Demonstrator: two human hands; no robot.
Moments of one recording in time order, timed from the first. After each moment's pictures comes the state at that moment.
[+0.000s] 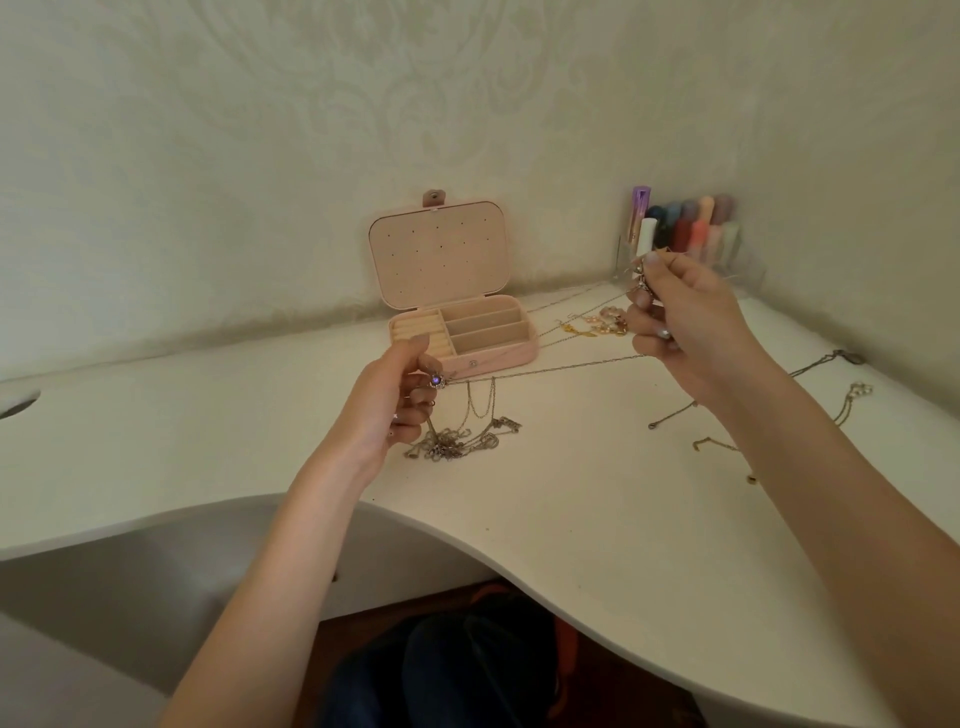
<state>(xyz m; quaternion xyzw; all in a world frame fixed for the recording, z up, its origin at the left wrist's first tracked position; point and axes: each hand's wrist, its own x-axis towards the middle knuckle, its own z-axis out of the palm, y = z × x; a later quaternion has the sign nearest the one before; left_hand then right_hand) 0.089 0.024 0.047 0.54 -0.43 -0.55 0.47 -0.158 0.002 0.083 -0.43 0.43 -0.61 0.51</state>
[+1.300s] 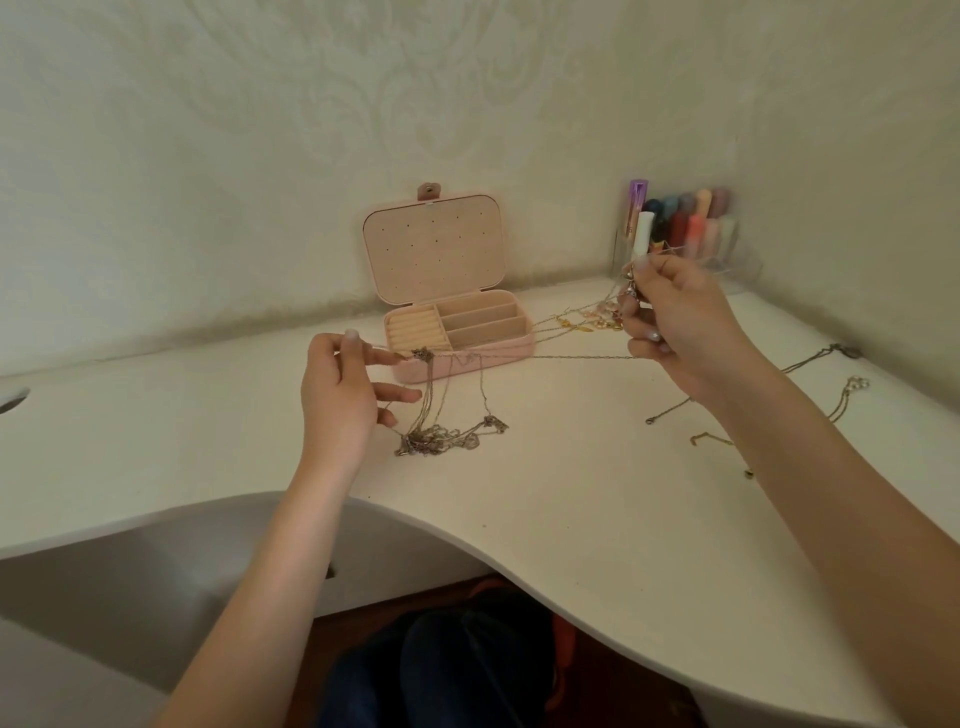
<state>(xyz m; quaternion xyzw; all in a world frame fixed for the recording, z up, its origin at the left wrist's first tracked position) 0.098 0.023 0.033 0.56 -0.46 -0.31 0.61 -0.158 -0.004 0.077 -0.45 0.47 -0.58 0.49</state>
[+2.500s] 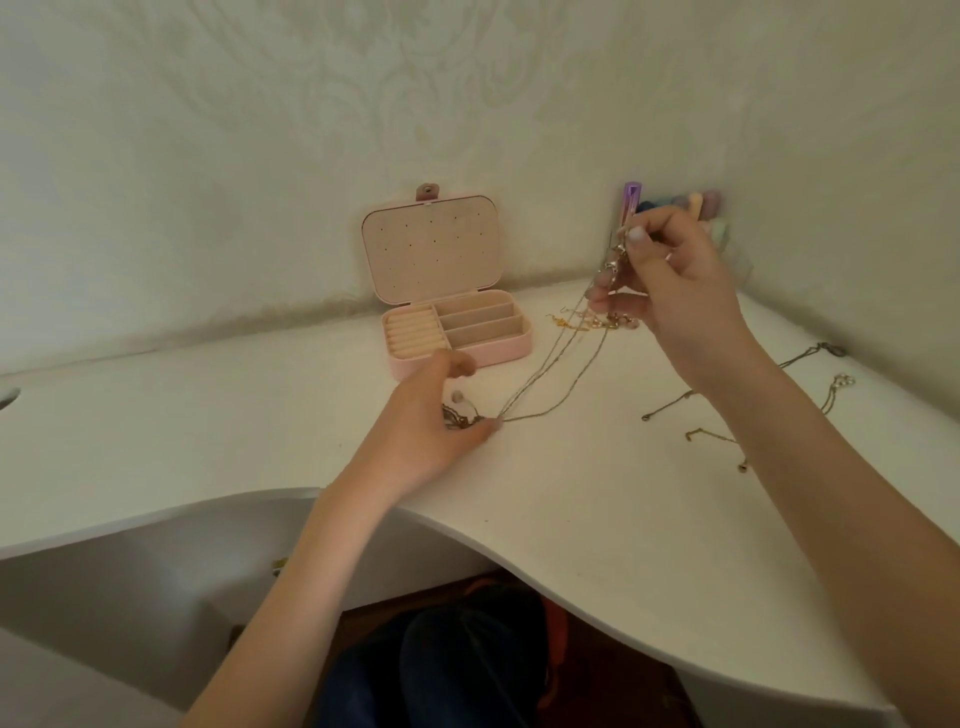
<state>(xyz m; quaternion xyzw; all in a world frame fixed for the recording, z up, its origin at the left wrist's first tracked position) 0.077 0.033 0.019 0.53 -0.75 -0.20 0.35 -0.146 0.012 0.092 -0.56 0.35 -0.63 0.40</state>
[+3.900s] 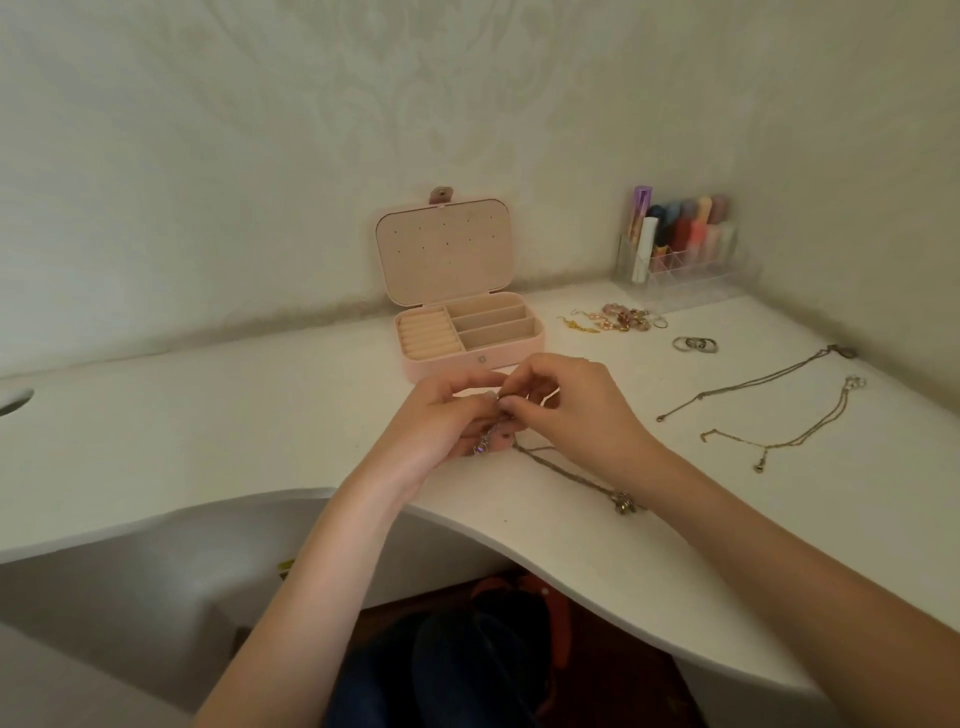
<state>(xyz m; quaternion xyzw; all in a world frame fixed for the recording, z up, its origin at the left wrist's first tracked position) 0.072 0.045 0.036 0.47 -0.54 -0.56 0.41 -0.082 0.037 0.032 -0.74 0.49 -0.40 0.23</state>
